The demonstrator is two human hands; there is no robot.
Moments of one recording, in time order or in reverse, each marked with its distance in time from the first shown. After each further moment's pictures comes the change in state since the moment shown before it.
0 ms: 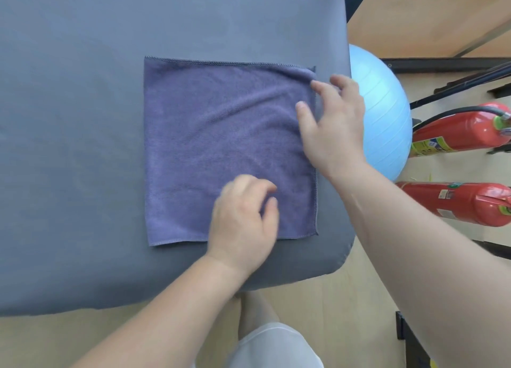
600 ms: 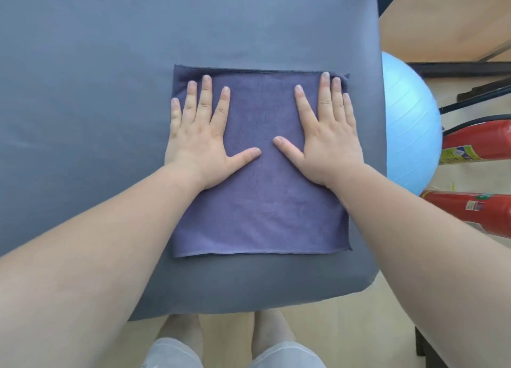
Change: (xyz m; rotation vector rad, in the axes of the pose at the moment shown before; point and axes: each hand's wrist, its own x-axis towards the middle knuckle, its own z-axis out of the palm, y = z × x) left_hand 0.129 -0.105 -0.056 0.741 -0.226 -0.020; right_hand 0.016 0.005 0.054 -0.568 -0.221 -0.322
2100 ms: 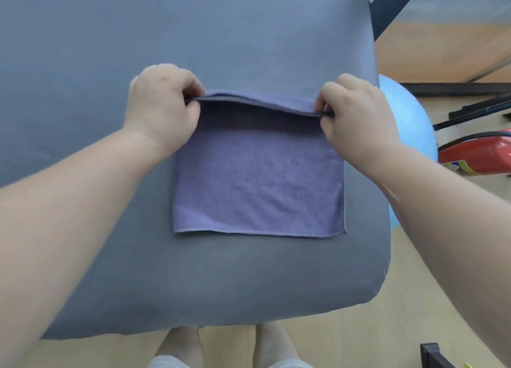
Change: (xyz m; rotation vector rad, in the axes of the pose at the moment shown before) left_hand 0.024 -0.060 -0.073 -0.339 0.434 0.068; right_hand 0.027 0.013 -0.069 0.141 0.313 -0.165
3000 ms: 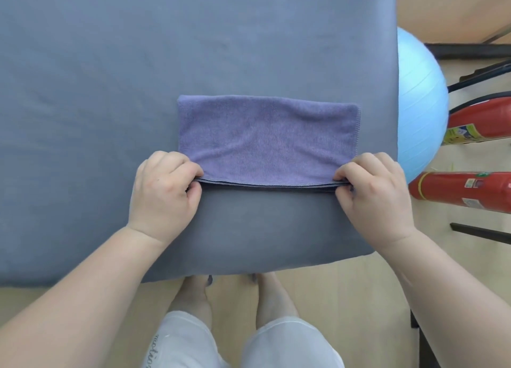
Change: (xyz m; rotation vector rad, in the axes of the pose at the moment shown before) left_hand -0.191 -0.004 0.015 -0.014 -0.019 0.079; right_hand -0.181 -0.035 0.011 0.006 -0.007 0.087
